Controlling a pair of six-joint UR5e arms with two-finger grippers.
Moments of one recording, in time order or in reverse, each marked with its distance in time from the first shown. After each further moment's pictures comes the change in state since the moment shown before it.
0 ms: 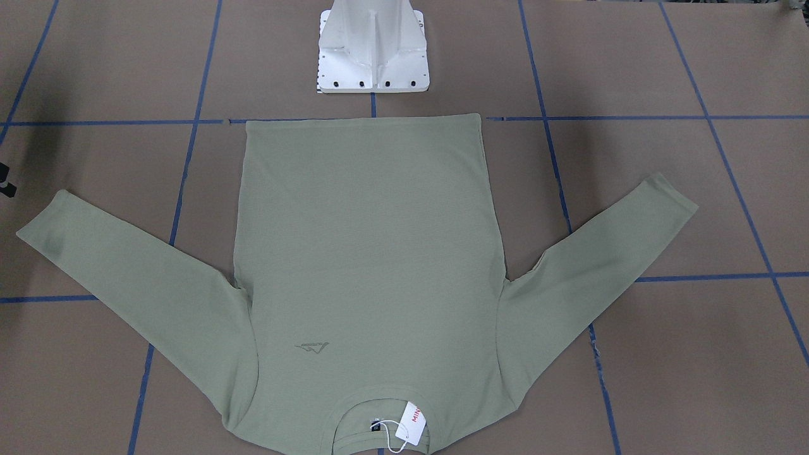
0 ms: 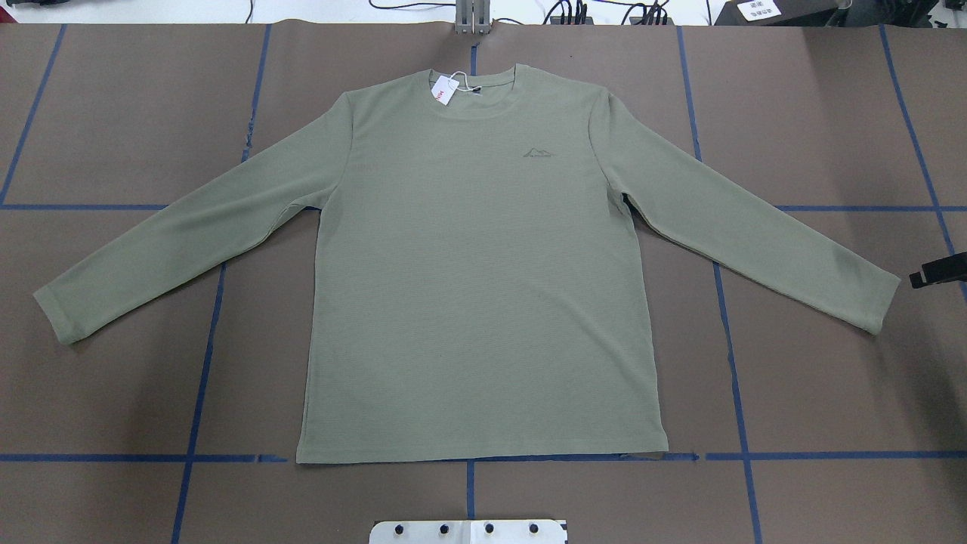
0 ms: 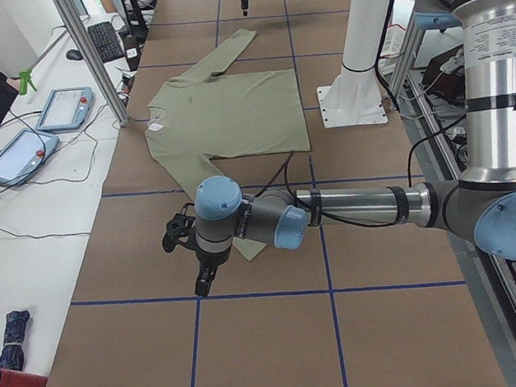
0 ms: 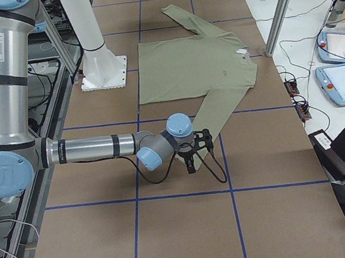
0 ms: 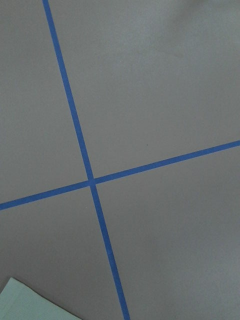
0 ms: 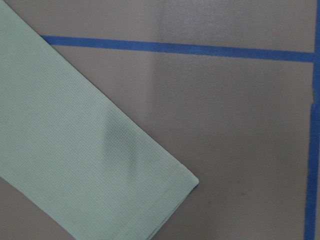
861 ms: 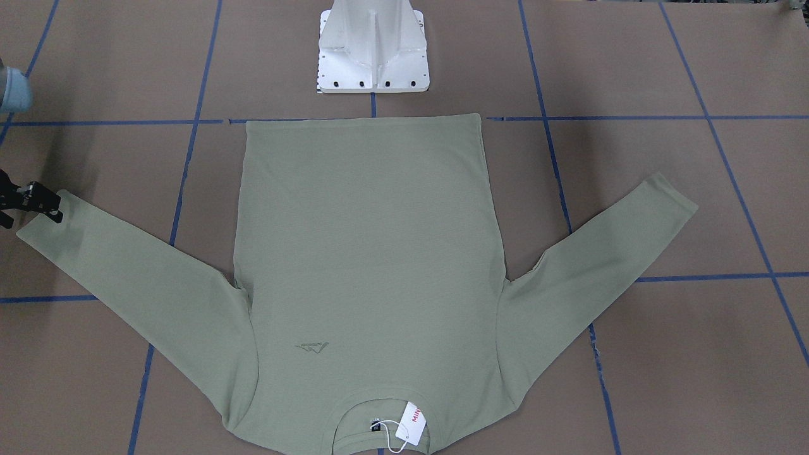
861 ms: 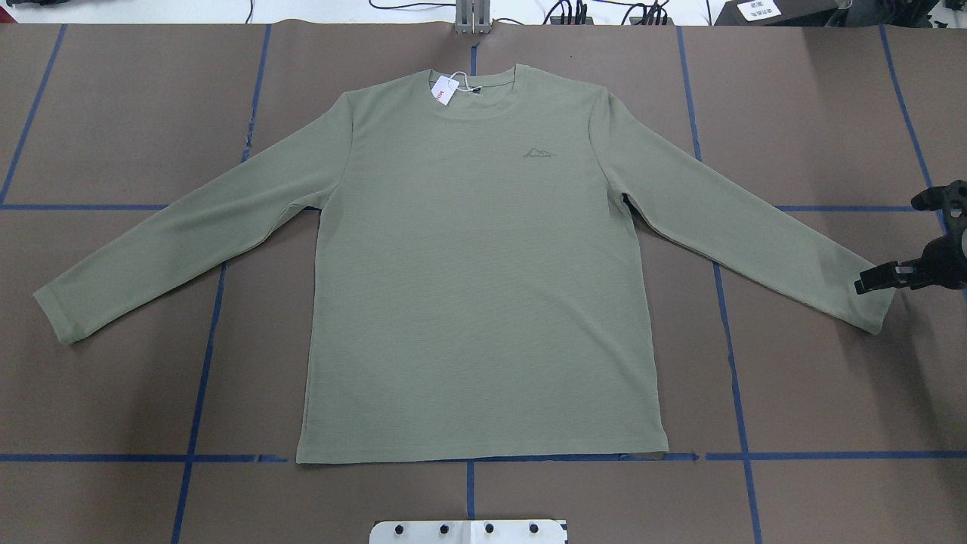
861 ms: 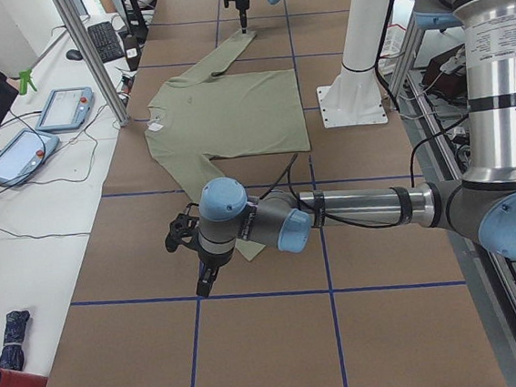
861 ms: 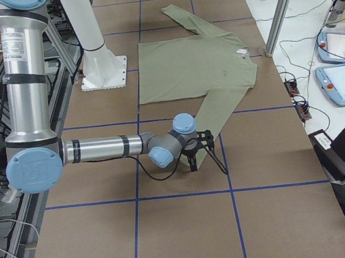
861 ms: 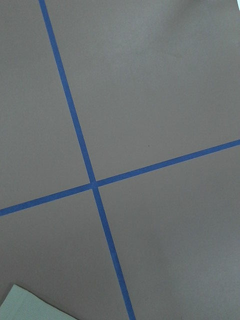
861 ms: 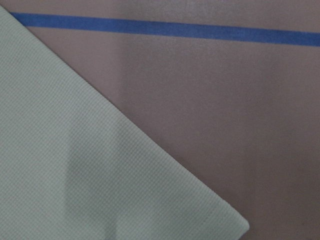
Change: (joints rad) left arm 0.000 0.007 -0.004 -0.019 -0.001 0.000; right arm -0.121 0.087 -0.125 0.059 -0.077 0.099
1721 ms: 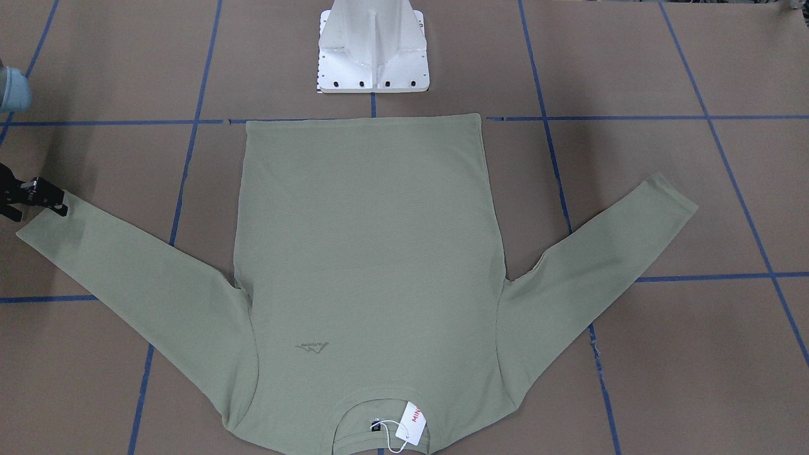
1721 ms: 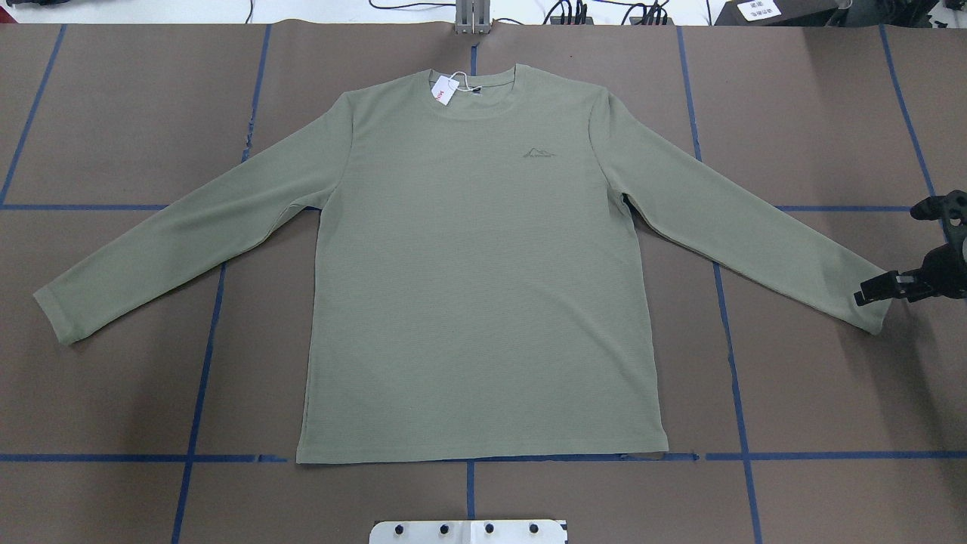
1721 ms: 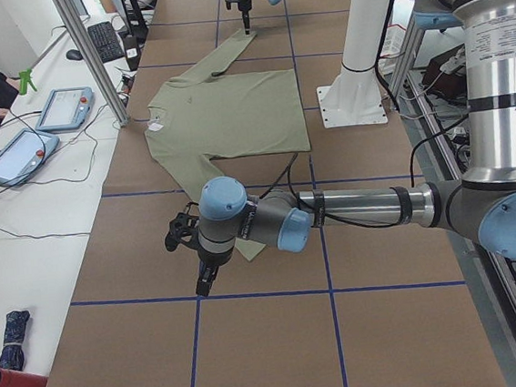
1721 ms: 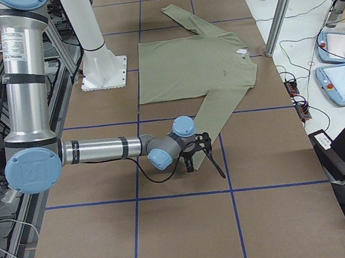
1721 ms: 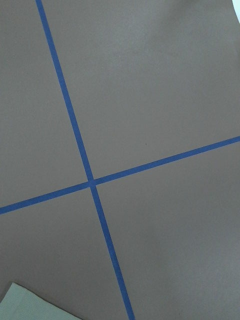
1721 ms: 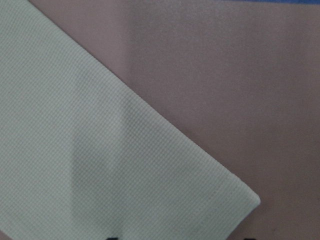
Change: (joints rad) left arm 0.000 0.000 -0.002 0.000 0.000 -0.002; right arm -0.005 -0.012 -0.004 -0.002 0.055 0.002
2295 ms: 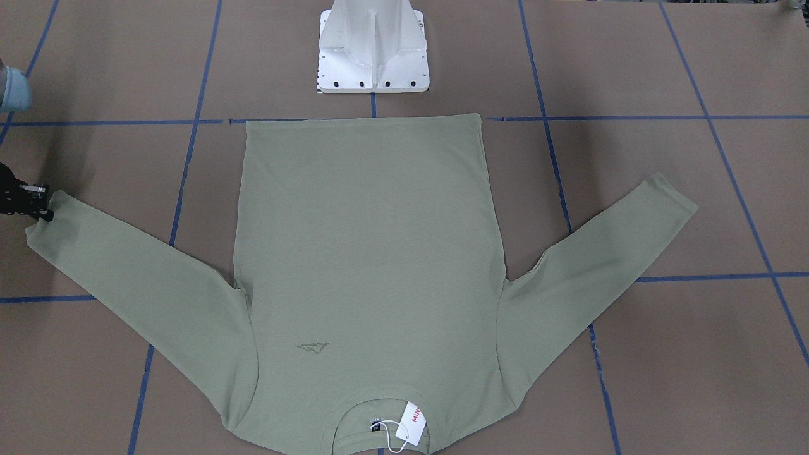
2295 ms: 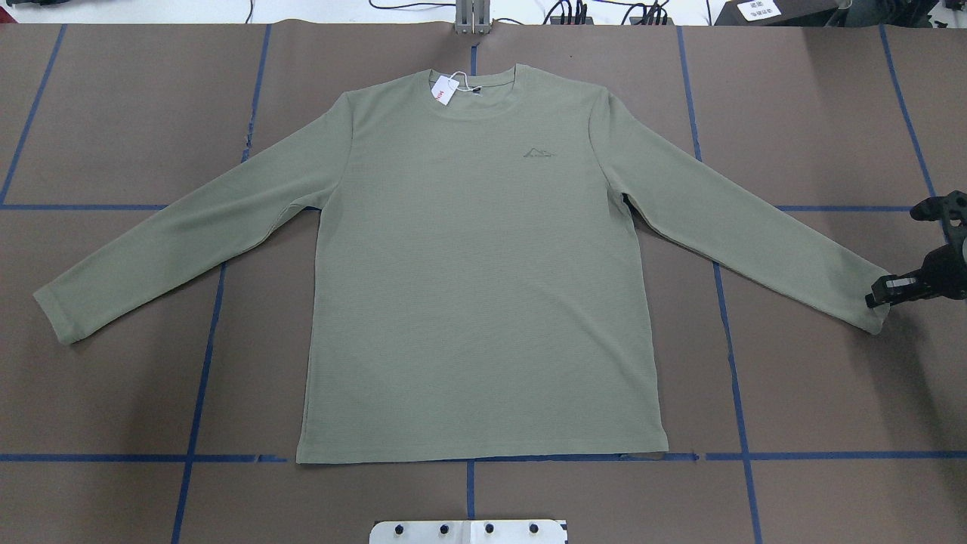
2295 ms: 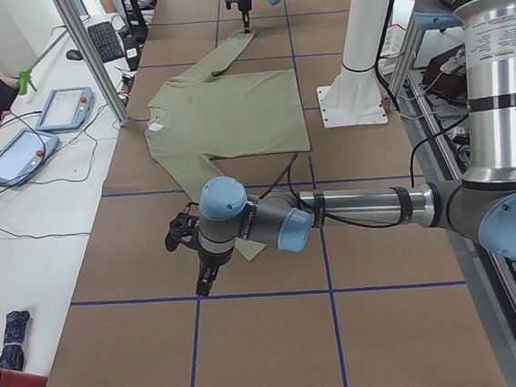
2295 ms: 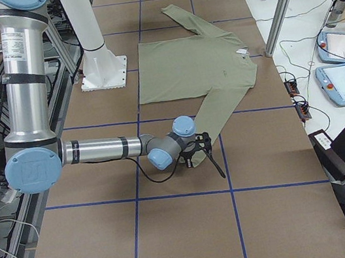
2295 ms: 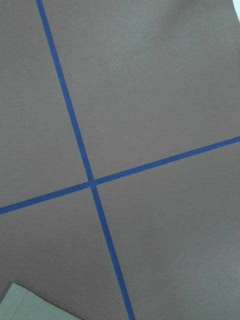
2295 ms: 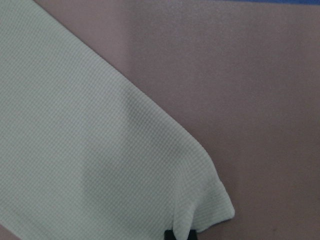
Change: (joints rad) left arm 0.000 0.000 0.000 0.000 0.000 0.000; right arm 0.000 0.001 0.004 -0.002 0.000 -0.003
